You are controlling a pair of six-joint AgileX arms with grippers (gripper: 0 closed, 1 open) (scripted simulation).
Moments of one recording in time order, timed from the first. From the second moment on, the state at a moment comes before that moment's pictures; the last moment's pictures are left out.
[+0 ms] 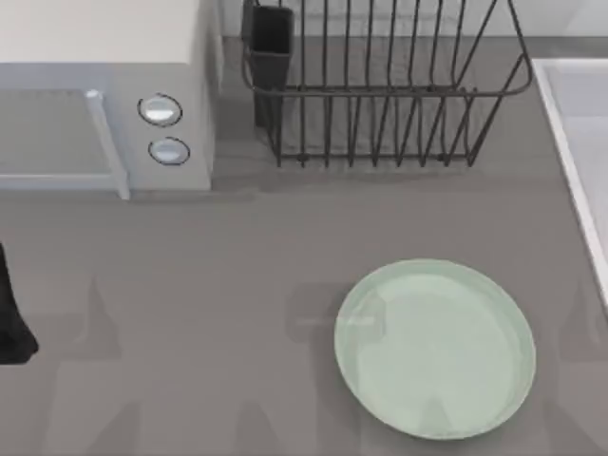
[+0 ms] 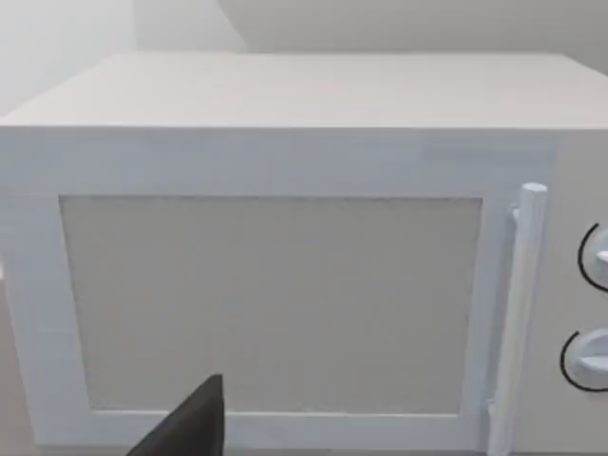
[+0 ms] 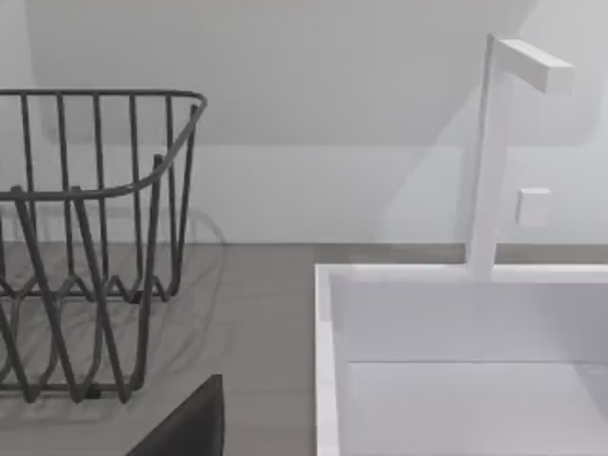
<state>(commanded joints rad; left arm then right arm) 0.00 0.00 0.00 0.00 0.00 0.00 0.00 0.00 0.00 0.00 0.00 0.00</state>
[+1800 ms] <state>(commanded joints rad) 0.00 0.00 0.00 0.00 0.00 0.00 -0.05 1.33 0.74 -0.99 0.00 -1.01</state>
